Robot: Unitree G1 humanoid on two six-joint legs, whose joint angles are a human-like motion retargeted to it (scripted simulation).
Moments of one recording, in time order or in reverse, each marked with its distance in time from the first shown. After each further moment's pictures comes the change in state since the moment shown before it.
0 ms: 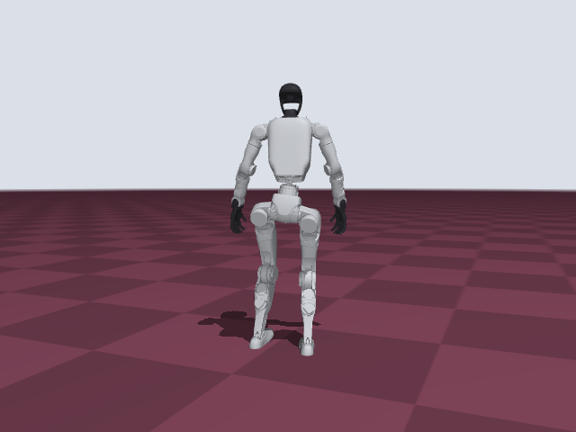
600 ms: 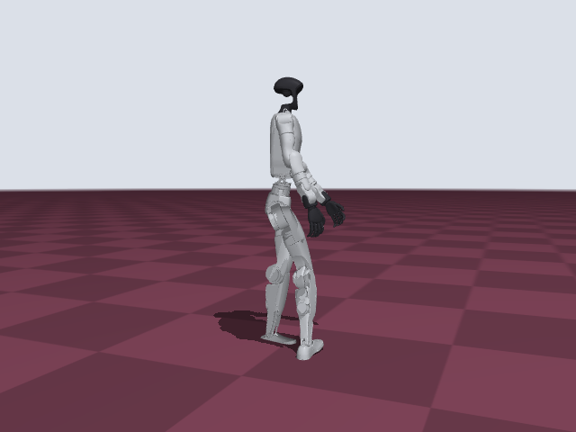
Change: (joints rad) left arm 0.017 -0.195 -0.178 -0.111 0.067 -0.059 -0.016; right arm 0.132 0.143 0.052 0.149 -0.135 0.010 0.086; waist -0.126 -0.010 -0.244; left_leg 0.347 -0.172 -0.388 -0.506 0.283 0.051; right_leg 0.050 0.304 0.935 -0.049 0.074 0.132
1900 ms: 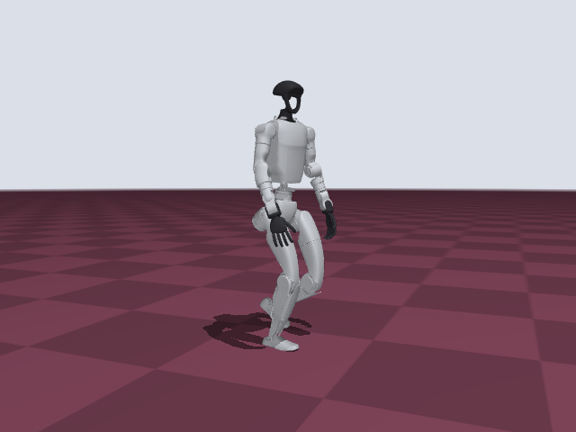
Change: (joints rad) left arm 0.222 0.014 0.135 0.170 -0.023 0.028 -0.068; right arm 0.045 -0.084 -0.058 -0.117 0.057 -0.027 -0.023; waist 0.170 0.253 0.090; left_leg -0.230 0.537 0.570 1.197 -0.229 -0.074; right_leg -0.100 -0.097 -1.081 0.013 0.014 -0.261
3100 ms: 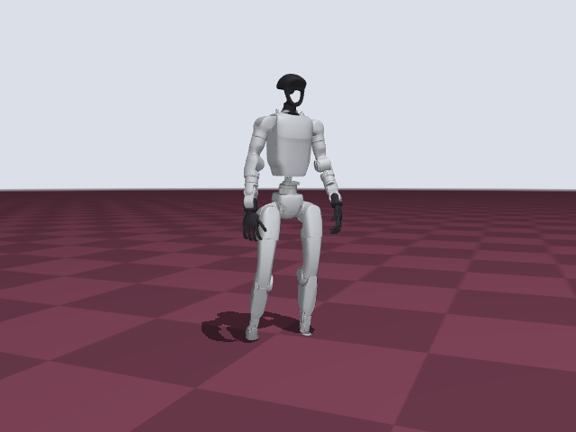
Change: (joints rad) left arm -0.110 -0.064 -0.174 -0.088 0.185 -0.031 -0.001; right arm 0.150 -0.017 0.027 0.145 -0.040 -0.002 0.018; waist -0.015 -0.134 -0.043; left_leg 0.208 -0.263 -0.231 -1.151 0.141 -0.018; right_leg 0.325 -0.433 -0.345 -0.132 0.152 0.047
